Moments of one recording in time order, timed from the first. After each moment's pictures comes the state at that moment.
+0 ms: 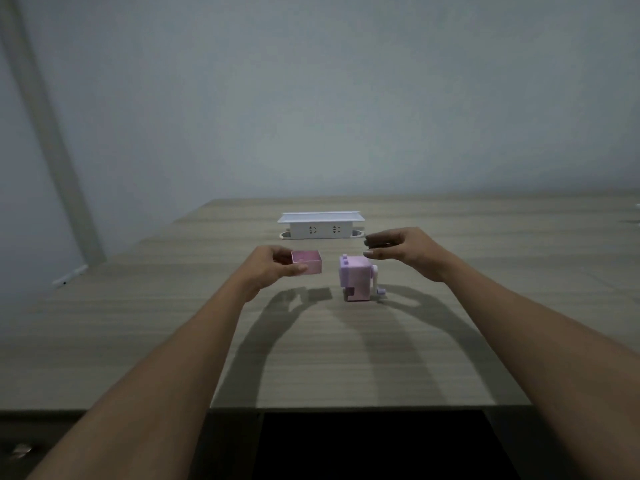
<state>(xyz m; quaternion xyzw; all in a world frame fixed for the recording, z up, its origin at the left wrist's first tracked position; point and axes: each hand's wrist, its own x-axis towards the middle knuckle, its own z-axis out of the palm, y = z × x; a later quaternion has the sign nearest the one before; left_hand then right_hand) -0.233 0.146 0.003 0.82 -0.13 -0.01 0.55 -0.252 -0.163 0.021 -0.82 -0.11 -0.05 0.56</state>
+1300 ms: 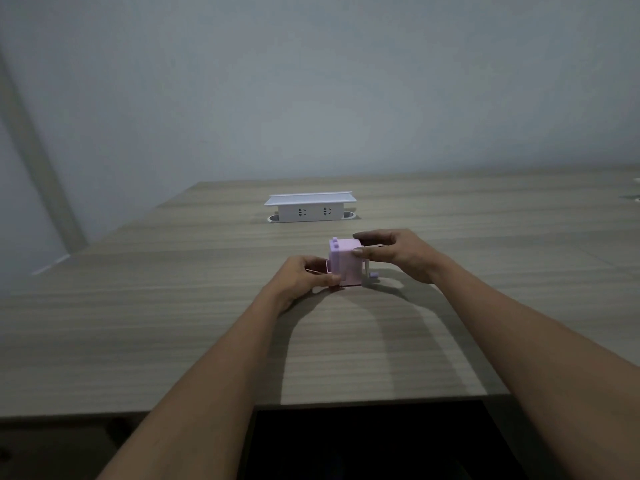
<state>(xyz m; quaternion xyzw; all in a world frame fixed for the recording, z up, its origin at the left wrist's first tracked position) -0.231 0.076 -0.048 0.80 -0.15 -0.11 0.57 -0.241 -0.165 -0.020 -0.80 -0.11 -0.02 0.59</state>
